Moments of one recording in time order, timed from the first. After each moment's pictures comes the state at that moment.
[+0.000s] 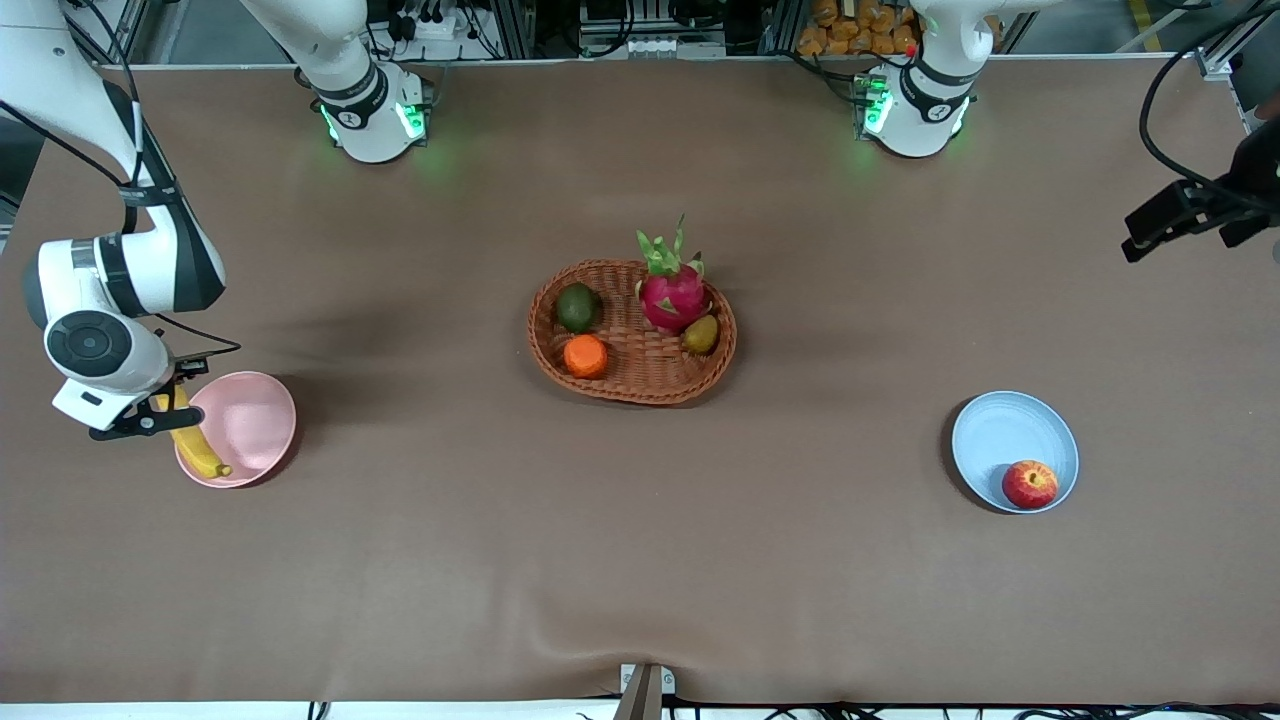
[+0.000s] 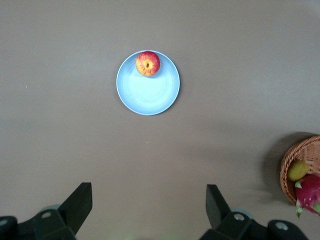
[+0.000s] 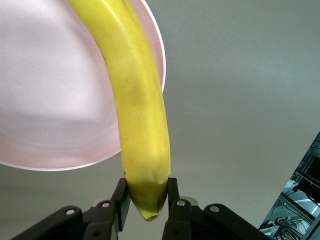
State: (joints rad) left arm 0.02 -0.01 -0.09 -1.47 0.05 1.47 -0.20; right arm -0.56 0.43 0.38 -1.96 -0.80 2.10 0.04
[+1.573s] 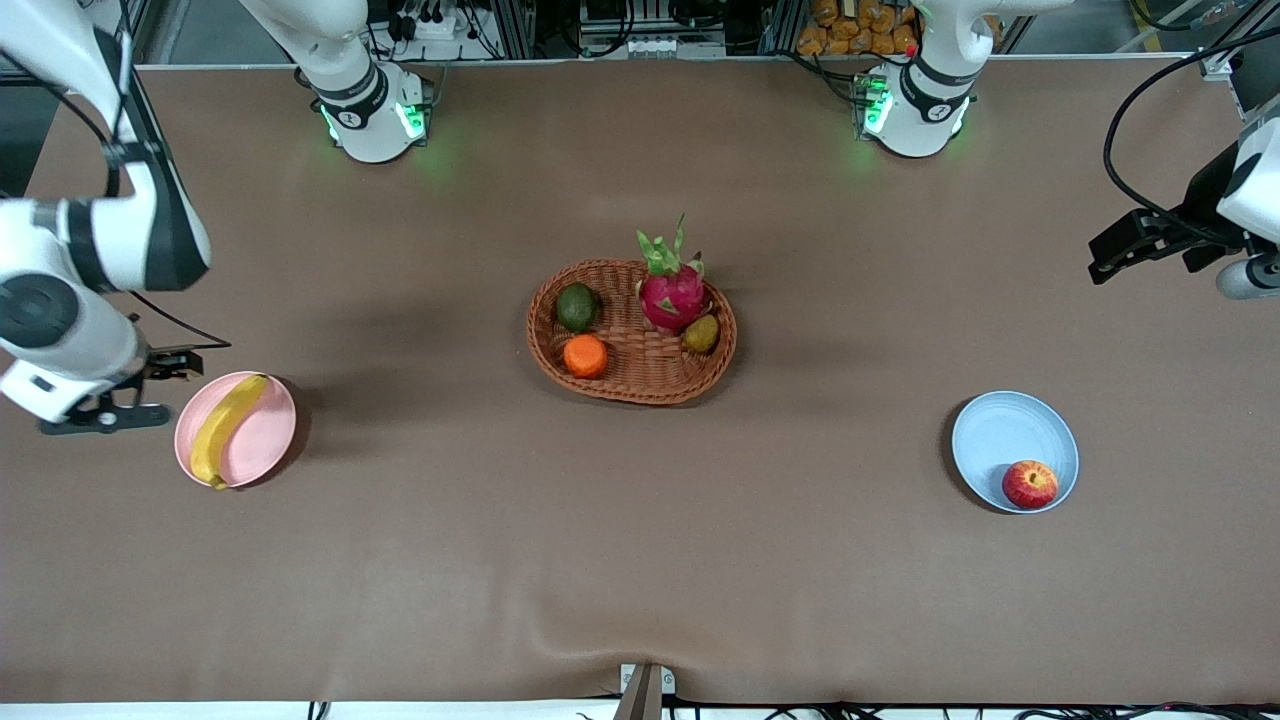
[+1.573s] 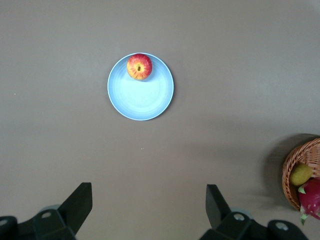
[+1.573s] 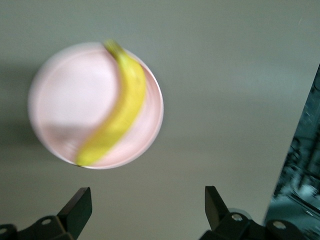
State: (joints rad) left arm -0.06 0.02 -0.03 -1.51 0.05 1.56 -0.20; right arm -0.53 0.24 0.48 -1.87 -0.54 2.00 0.02
